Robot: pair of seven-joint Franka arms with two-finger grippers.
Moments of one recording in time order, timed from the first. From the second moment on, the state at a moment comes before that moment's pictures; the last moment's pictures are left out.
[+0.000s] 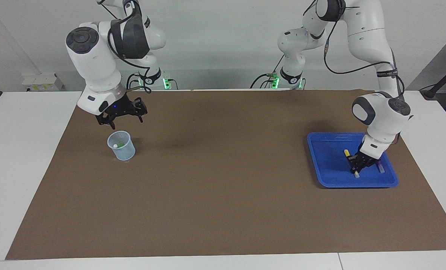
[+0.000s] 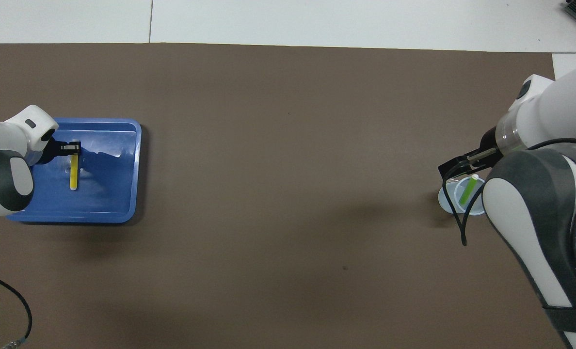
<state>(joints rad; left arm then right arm) 0.18 0.36 -0.03 -1.99 -0.06 2.53 0.20 0.05 0.05 0.08 -1.74 -0.03 1.71 -0.15</state>
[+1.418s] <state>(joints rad) 0.07 0.21 -0.08 -1.72 -0.50 1.83 -0.88 0.01 0.05 0.12 -1.72 -0.03 1.70 -0.04</state>
